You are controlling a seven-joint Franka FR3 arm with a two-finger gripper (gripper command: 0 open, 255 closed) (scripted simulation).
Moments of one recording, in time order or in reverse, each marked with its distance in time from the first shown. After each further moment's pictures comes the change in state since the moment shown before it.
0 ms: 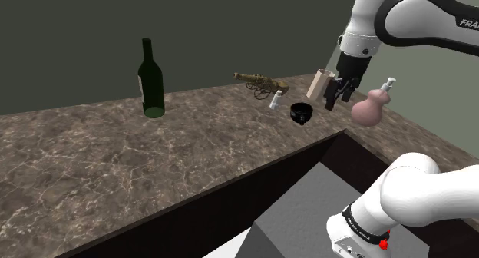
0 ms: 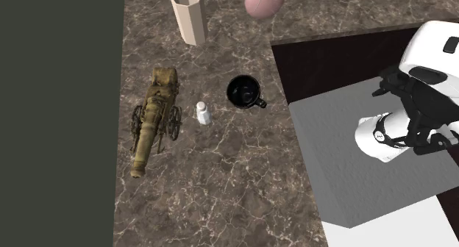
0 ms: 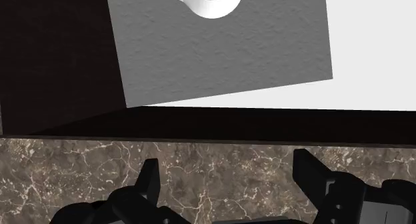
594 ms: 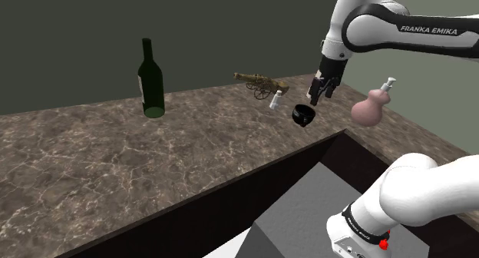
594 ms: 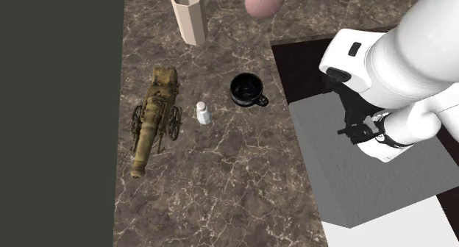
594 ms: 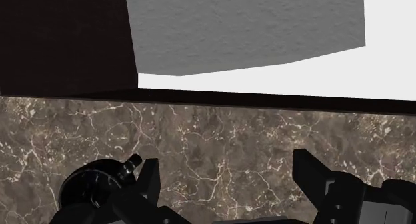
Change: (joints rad) arm -0.024 0.190 -0.090 0.023 -0.068 0.193 -0.100
